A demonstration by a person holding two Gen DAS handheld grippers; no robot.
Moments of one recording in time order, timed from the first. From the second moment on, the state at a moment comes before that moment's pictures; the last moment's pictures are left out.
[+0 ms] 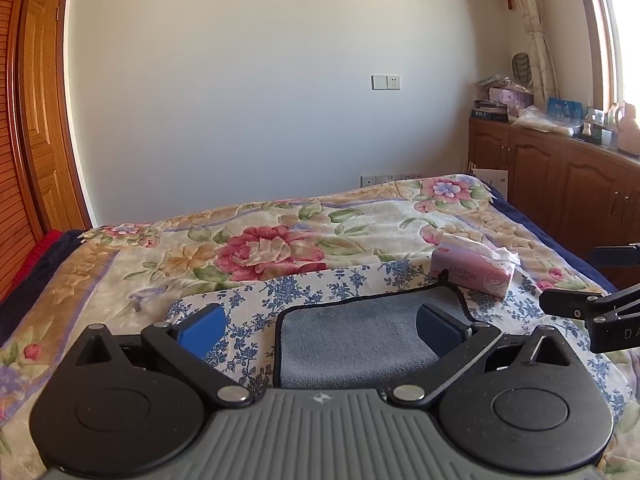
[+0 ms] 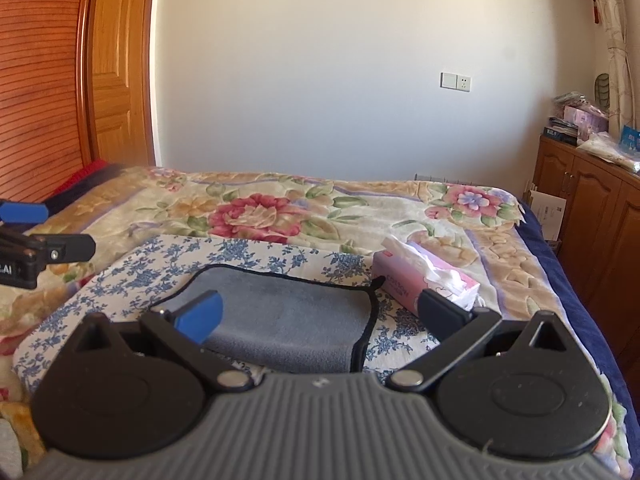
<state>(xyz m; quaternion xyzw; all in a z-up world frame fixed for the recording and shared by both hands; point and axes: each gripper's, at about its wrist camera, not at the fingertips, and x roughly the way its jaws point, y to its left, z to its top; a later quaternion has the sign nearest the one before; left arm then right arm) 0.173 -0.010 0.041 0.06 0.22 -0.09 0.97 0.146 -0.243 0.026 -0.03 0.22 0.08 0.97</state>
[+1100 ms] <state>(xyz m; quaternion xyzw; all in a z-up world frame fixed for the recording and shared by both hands) 0.070 0.005 0.037 0.04 0.22 -0.10 0.97 0.059 -0.239 0.023 -0.01 0.20 0.06 0.98</state>
